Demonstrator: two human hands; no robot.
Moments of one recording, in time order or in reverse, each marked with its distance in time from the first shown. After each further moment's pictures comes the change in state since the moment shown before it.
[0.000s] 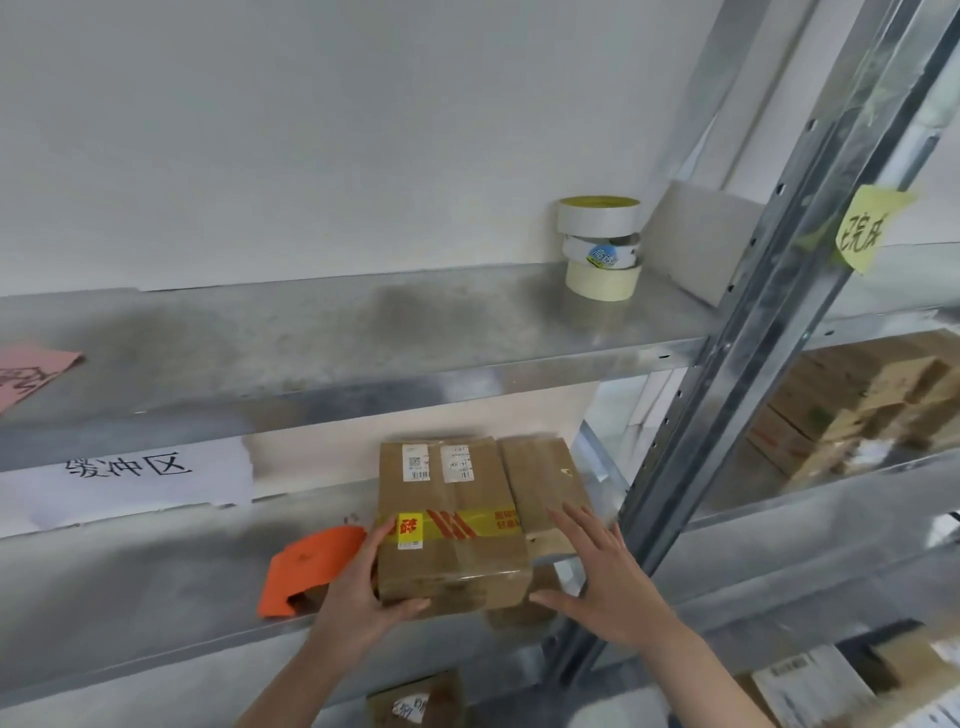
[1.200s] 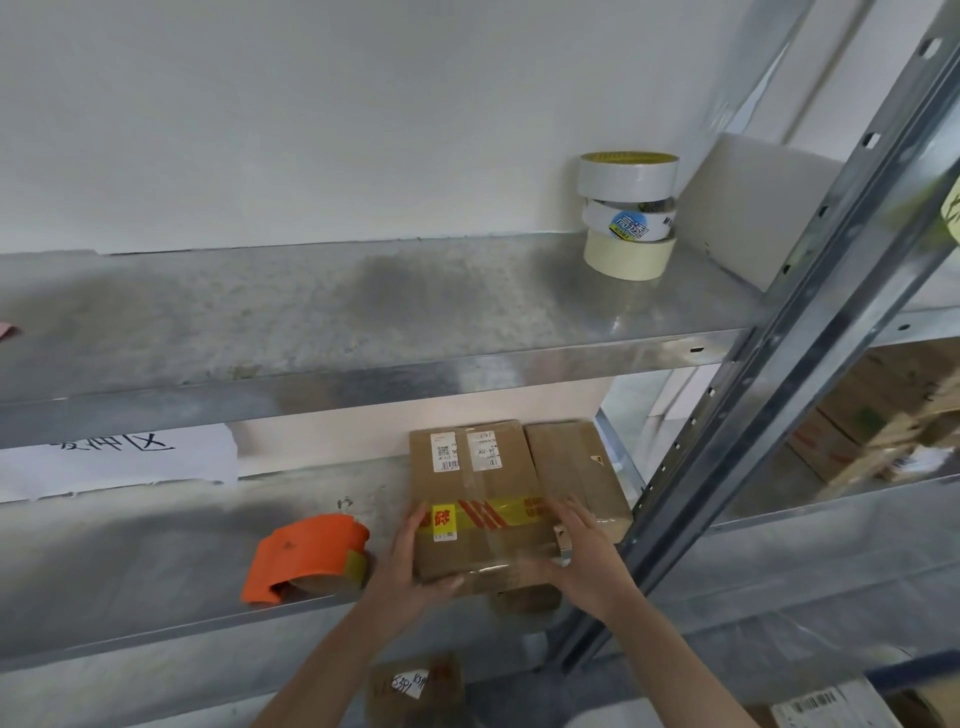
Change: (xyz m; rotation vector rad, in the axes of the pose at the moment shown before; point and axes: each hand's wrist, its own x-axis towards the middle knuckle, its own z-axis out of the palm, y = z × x) left_hand 0.046 -0.007 0.060 -0.114 -0.146 -0.128; right_hand 0.060 0.026 0.034 0.258 -0.024 0.180
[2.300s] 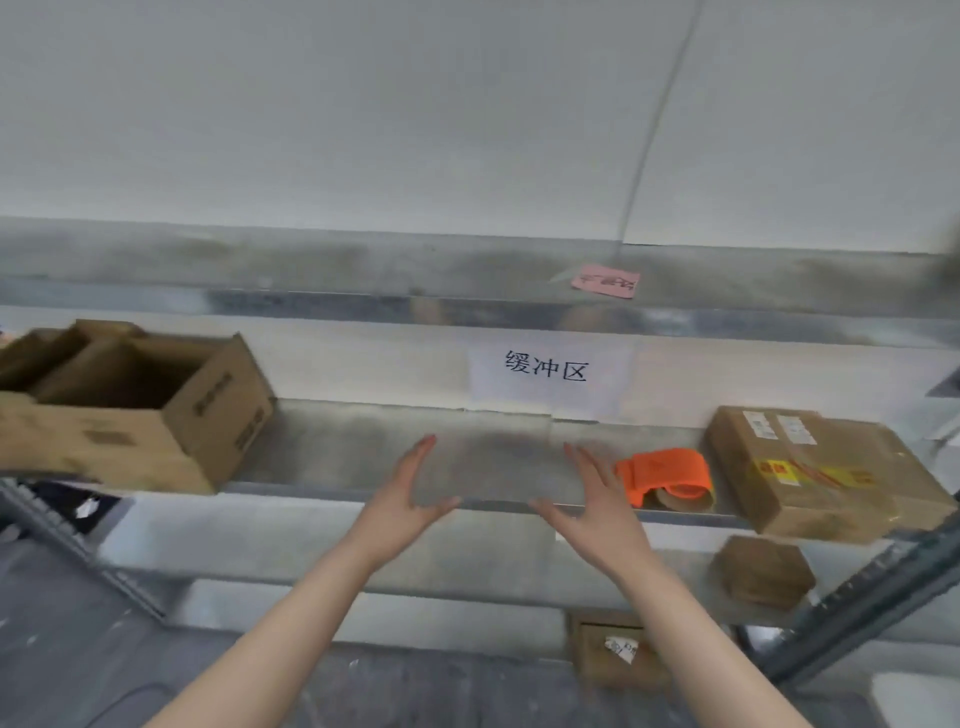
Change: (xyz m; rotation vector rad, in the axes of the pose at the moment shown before) left_hand -0.340 -0.113 -0.399 0.189 0.402 0.116; right_hand -0.167 -0.407 0.264 0.054 0.119 -0.305
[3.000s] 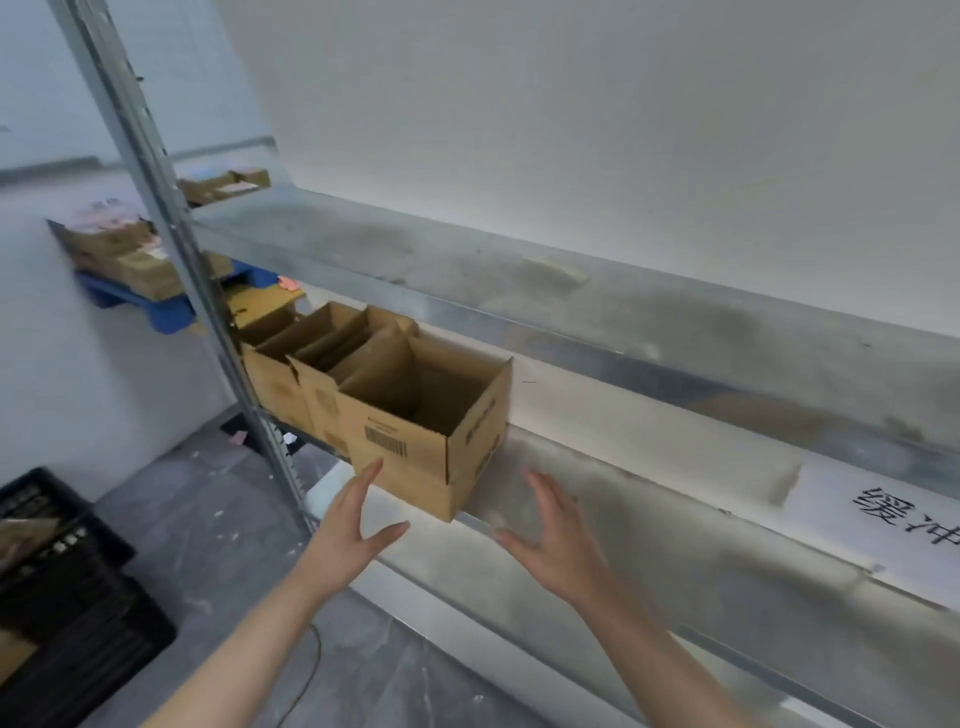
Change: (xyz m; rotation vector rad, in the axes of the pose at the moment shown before) left_hand -0.066 -0.227 -0.311 0.131 0.400 -0.324; right_hand 0.111 -0.272 0.303 -0.020 -0.428 -0.357
